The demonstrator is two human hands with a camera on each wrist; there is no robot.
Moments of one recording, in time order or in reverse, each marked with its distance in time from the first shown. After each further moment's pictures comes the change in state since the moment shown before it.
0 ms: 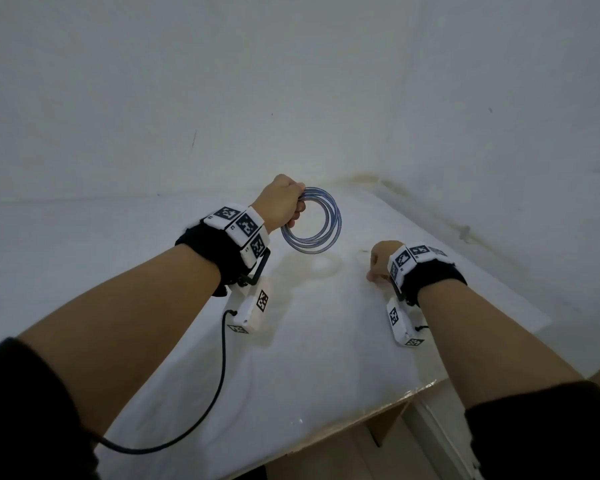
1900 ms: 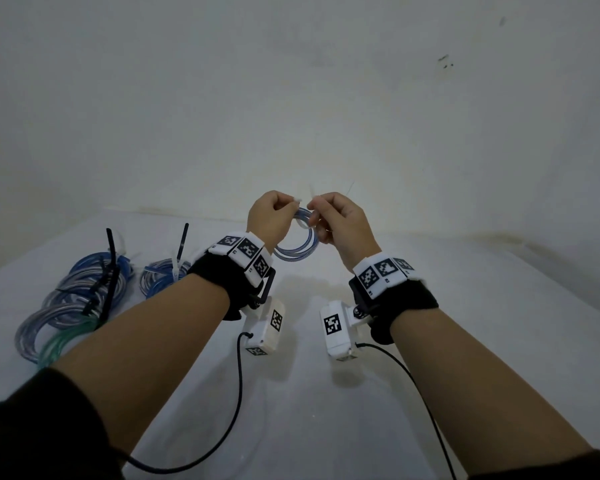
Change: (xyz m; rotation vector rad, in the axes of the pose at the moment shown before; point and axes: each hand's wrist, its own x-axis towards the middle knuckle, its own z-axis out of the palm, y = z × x) left_hand -0.120 -0.031 -0.233 0.029 0.711 0.143; right_hand -0.169 -0.340 -0.071 1.562 0.162 -0.944
